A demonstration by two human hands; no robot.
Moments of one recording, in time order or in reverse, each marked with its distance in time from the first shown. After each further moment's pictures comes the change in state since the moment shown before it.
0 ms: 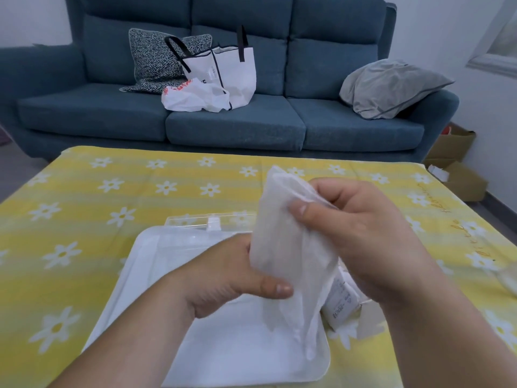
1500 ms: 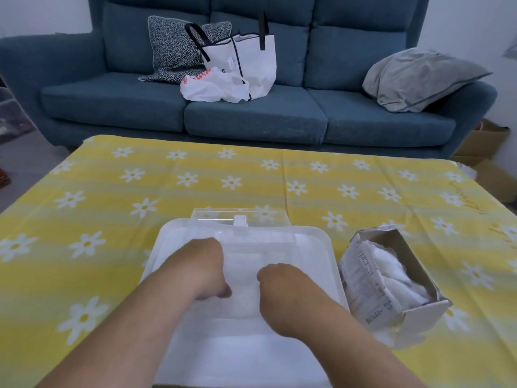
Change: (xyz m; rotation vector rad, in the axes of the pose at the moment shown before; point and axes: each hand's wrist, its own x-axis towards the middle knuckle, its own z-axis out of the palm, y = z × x) left_hand -0.011 -0.021 -0.070 1.279 0.329 -0.757; right_hand 0.017 0.092 0.103 -1.097 -0.546 0.325
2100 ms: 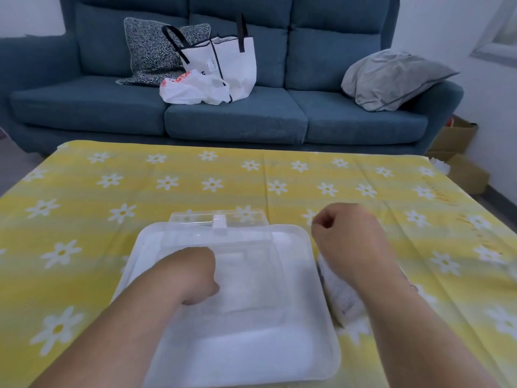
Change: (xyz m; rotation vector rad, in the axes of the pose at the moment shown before) left_hand -0.004 0.019 -0.001 0.126 -0.103 0.105; right_hand -0.034 0.073 -0.061 0.374 0.649 0.396
